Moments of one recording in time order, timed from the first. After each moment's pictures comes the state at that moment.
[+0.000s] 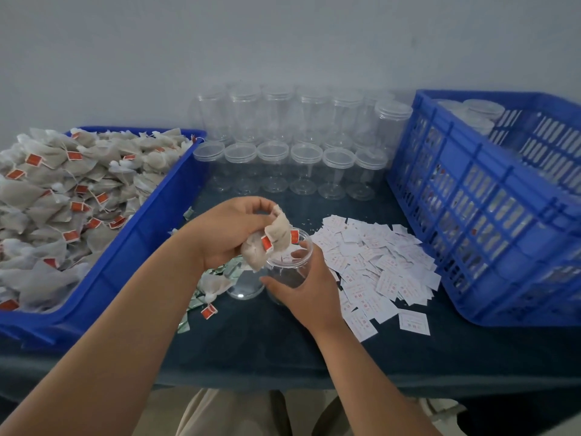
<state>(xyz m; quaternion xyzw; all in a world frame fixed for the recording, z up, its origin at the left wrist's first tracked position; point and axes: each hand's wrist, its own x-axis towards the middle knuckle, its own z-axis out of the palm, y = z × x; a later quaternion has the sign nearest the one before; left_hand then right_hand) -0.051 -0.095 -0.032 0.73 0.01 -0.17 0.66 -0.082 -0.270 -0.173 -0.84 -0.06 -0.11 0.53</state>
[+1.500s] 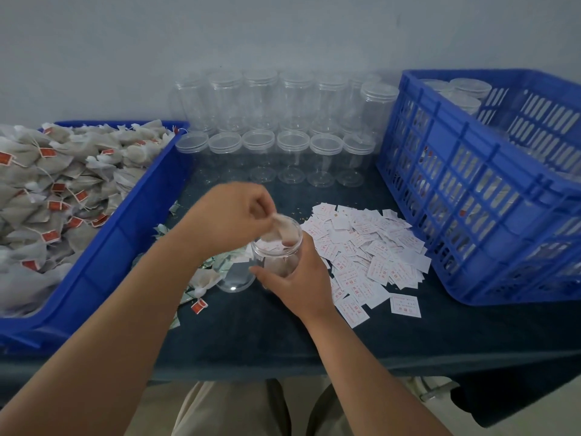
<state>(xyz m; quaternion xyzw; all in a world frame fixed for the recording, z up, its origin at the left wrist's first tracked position) -0.055 -0.115 -0.018 0.96 -0.13 0.02 0.24 -0.084 -0.270 -0.167 -0.84 -0.03 -0.11 0.53</state>
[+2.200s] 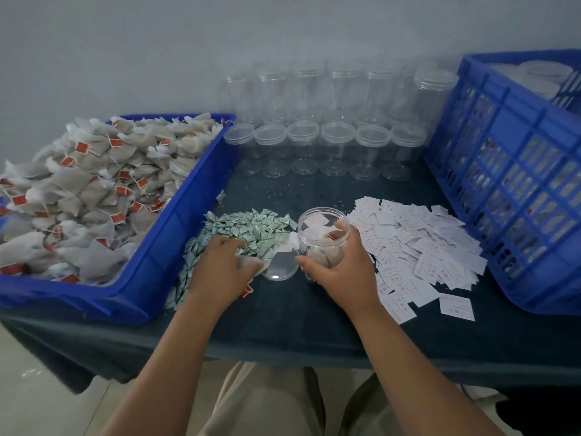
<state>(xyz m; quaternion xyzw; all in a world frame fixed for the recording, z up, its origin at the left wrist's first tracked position) -0.094 -0.020 -0.160 0.97 0.11 0.05 0.23 -0.082 -0.269 -0.174 -0.83 -0.04 -0.12 0.54</state>
